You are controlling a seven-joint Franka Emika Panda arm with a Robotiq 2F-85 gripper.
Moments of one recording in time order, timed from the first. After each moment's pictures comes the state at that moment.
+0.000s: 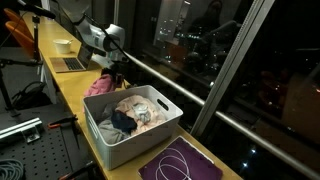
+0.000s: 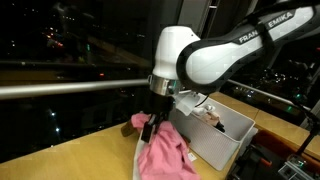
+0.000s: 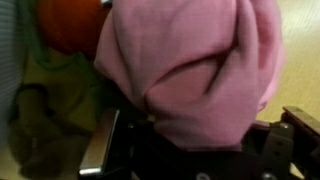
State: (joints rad) arm 0.37 0.68 0.13 -1.68 -0.09 2.31 0.13
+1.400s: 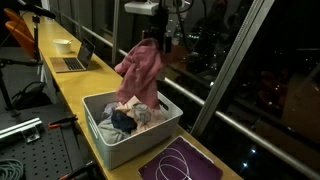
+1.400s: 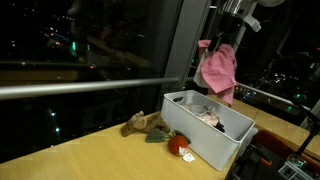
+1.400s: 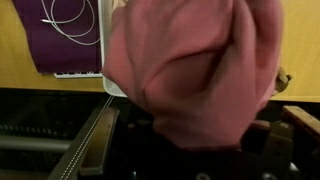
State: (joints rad) arm 0.03 0.16 0.02 -1.75 -0.09 2.03 -0.06
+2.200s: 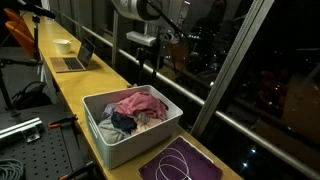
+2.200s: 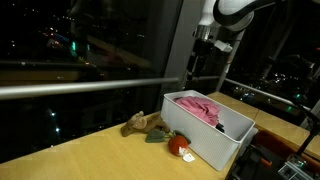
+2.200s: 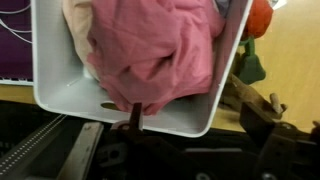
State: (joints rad) arm 0.10 0.42 0.04 -1.62 -0.10 2.03 -0.05
